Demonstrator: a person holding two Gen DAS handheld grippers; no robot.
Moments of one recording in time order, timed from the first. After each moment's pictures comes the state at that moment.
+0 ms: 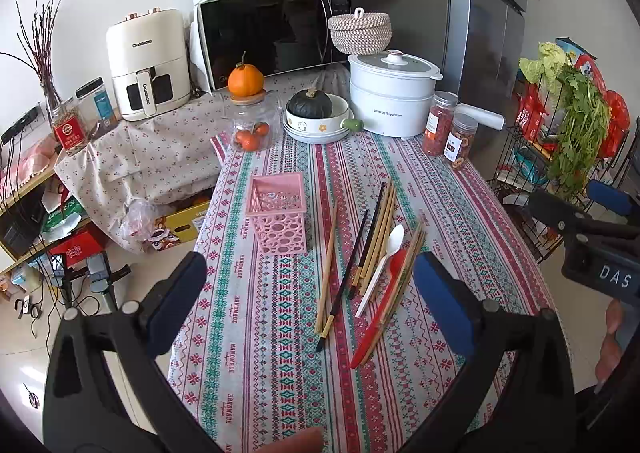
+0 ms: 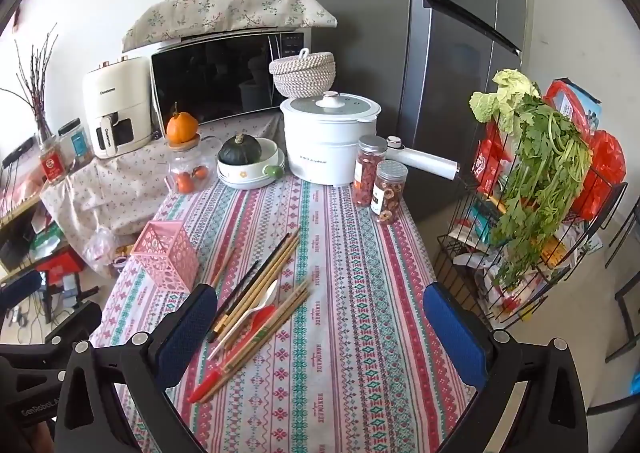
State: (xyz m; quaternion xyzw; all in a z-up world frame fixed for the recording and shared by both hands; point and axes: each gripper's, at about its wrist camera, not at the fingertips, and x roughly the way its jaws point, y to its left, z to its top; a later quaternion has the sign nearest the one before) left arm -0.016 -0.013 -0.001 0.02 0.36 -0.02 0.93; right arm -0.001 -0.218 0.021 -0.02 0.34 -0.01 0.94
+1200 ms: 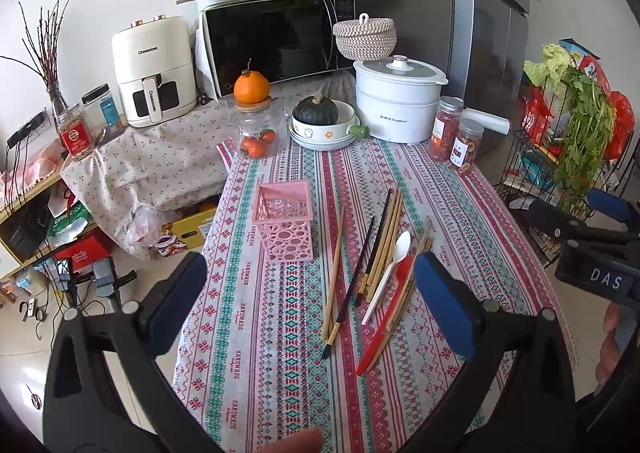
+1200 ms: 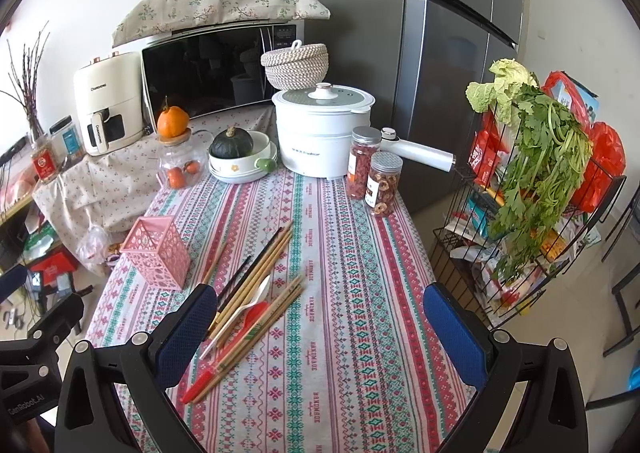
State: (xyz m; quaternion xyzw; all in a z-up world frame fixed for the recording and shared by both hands) left arm -0.015 -0.011 0.000 0.03 0.34 -0.01 0.94; right arm 0.005 -0.222 0.014 -0.03 0.32 -0.03 0.95
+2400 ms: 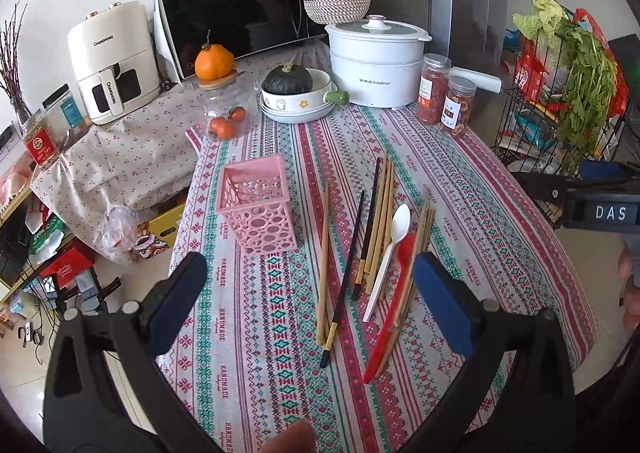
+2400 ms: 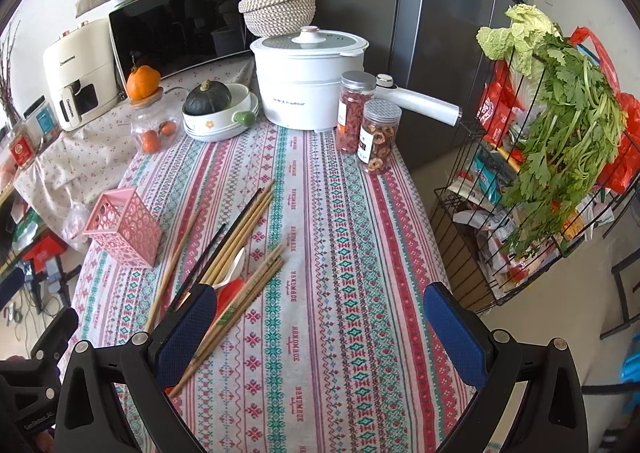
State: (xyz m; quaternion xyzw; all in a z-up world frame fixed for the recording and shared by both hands) left arm 0.022 -0.024 -0.043 0.07 0.39 -0.05 0.92; right arm 0.064 -0.248 -0.029 -0.01 0.44 -0.03 0.90
